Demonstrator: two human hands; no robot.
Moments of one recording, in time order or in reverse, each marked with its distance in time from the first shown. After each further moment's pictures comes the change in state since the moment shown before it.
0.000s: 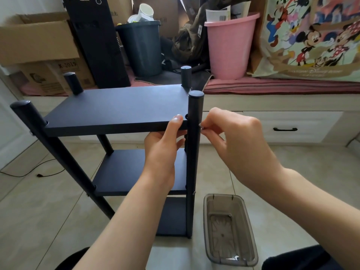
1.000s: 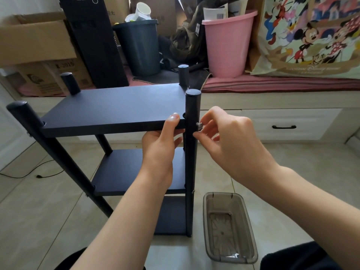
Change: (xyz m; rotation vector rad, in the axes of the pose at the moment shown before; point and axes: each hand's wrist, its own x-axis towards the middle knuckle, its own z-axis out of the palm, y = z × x) left_hand 0.005 -0.005 -0.003 -0.021 -0.004 0.003; right_hand -0.001 -0.001 0.005 0.008 -0.105 0.162
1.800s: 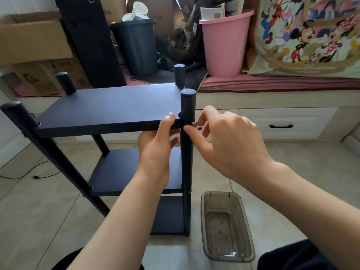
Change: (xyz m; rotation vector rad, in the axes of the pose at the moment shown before) left_hand 0.002 -0.003 0.000 -0.017 0.014 -0.003; right_hand -0.001 -0.015 -0.009 -0.364 -0.052 0.030
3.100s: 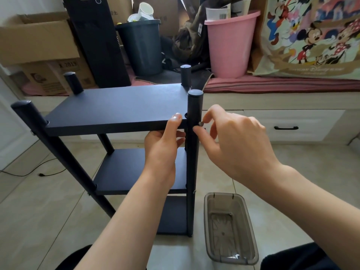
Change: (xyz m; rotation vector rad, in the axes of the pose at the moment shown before) left_hand 0.000 0.002 0.004 0.000 0.043 -0.005; right_hand 0.001 -0.001 0.000 0.017 0.004 -0.025
